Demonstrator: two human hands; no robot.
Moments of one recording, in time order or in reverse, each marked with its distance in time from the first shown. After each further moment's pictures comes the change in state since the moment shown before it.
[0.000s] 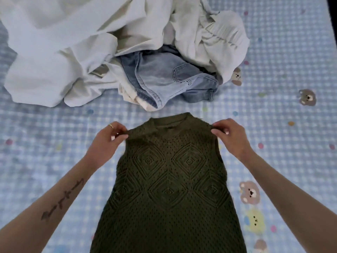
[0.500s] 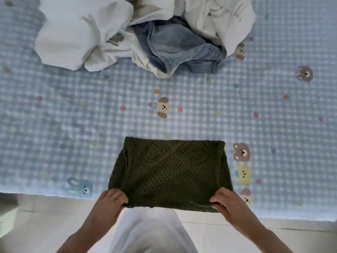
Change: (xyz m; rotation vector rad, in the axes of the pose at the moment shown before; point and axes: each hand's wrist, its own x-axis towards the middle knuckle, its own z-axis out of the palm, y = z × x) left_hand -0.298 -0.091 0.022 0.638 -0.306 0.336; right_hand -0.302 0.037 0.006 -0.243 -0.586 -0.127
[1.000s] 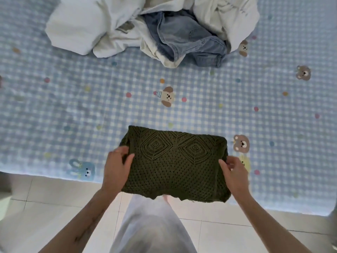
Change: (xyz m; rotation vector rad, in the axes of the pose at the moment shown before) left_hand 0.058 0.008 0.004 -0.392 0.385 -0.574; right_hand 0.044 0.006 0.007 0.349 0.601 0.531
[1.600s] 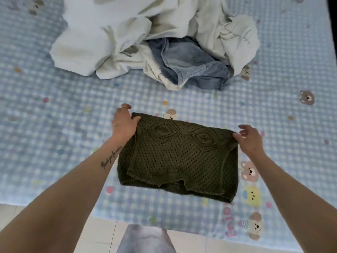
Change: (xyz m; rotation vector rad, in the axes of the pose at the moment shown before) left_hand 0.193 0.083 -0.020 -0.036 0.091 -0.076; right_hand 0.174 -0.087 -0.024 -0.122 0.044 -0.139
